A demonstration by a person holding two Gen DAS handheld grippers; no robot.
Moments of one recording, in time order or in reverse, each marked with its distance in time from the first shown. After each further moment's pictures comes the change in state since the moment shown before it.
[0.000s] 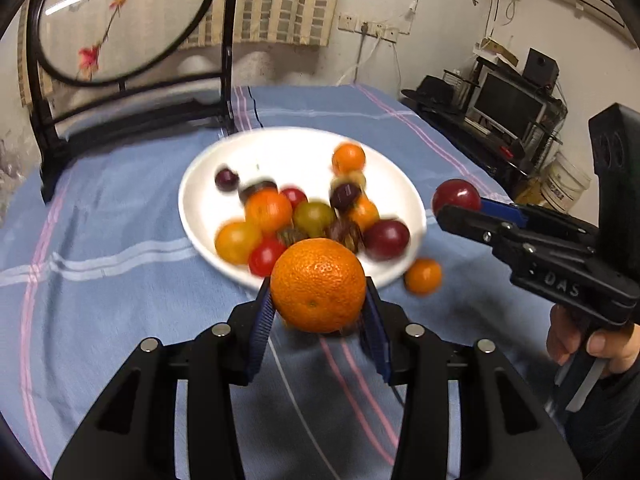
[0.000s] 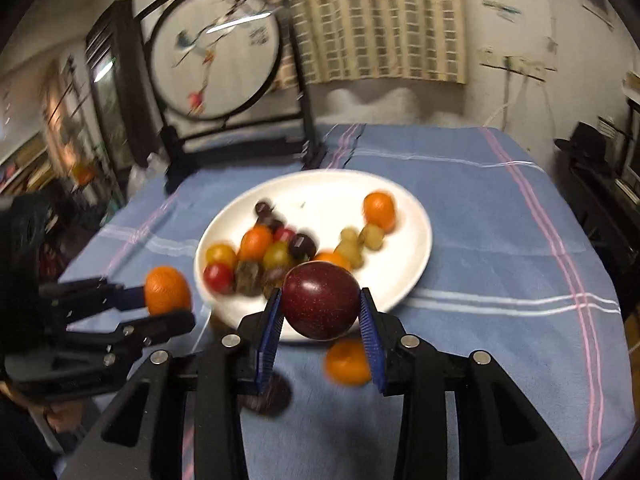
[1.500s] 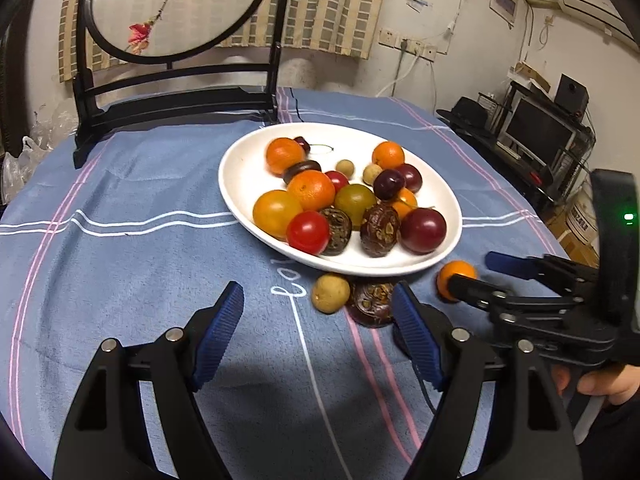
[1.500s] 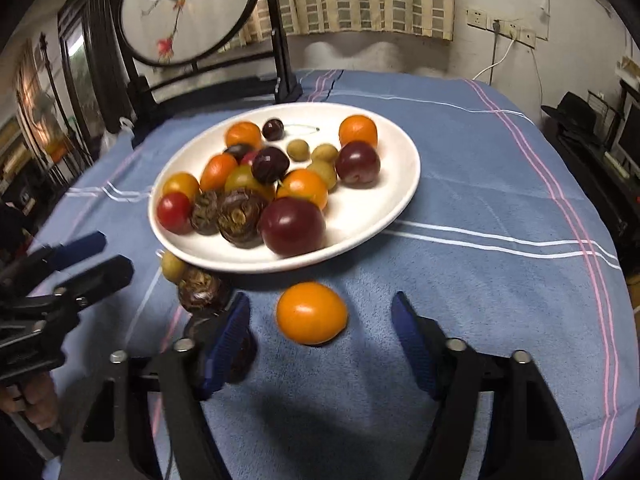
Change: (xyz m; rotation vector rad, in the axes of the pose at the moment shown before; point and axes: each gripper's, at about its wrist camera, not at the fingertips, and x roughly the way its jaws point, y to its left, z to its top) left arm 0.005 0.011 -0.037 -0.110 -0.043 0.076; right arm 0.039 0.006 -0.054 -0.030 0.212 -0.088
